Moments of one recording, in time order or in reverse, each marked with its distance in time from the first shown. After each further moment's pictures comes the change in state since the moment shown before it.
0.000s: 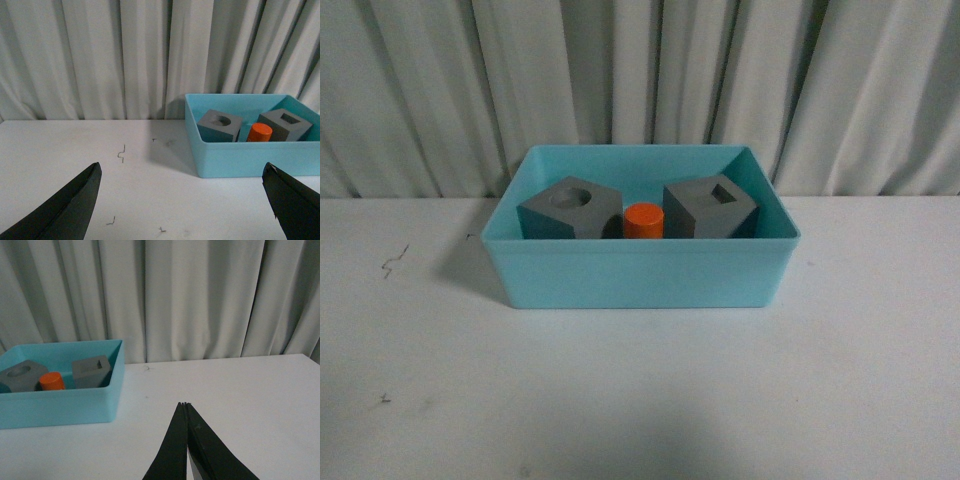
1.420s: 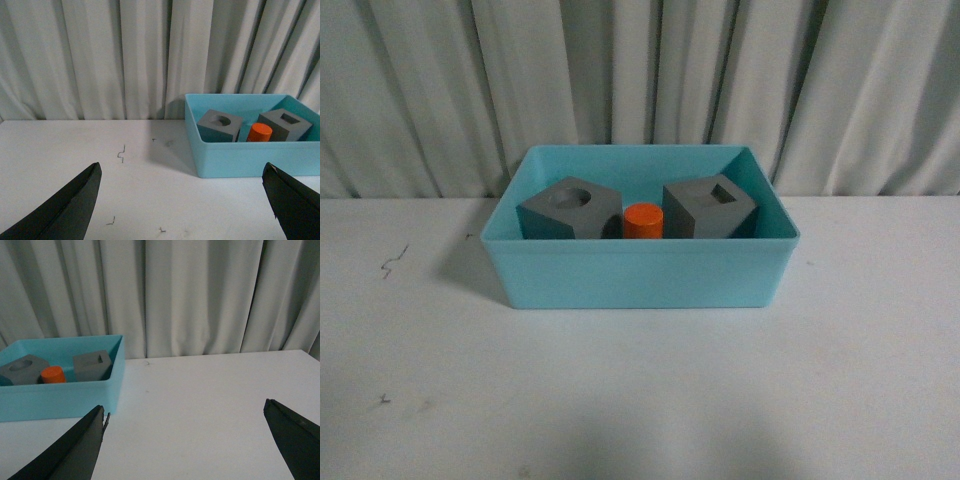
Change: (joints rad) left arm 0.000 0.000 0.000 0.000 0.000 0.000; right arm 0.000 -0.179 0.000 -0.190 -0.002 -0.002
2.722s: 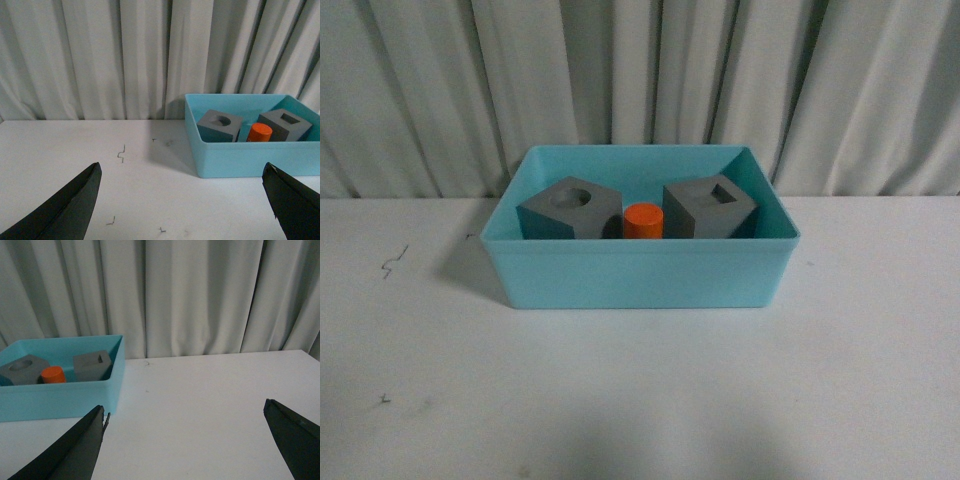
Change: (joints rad) left arm 0.000 0.000 0.000 0.000 0.000 0.000; right arm 0.000 0.000 0.000 0.000 0.000 0.000
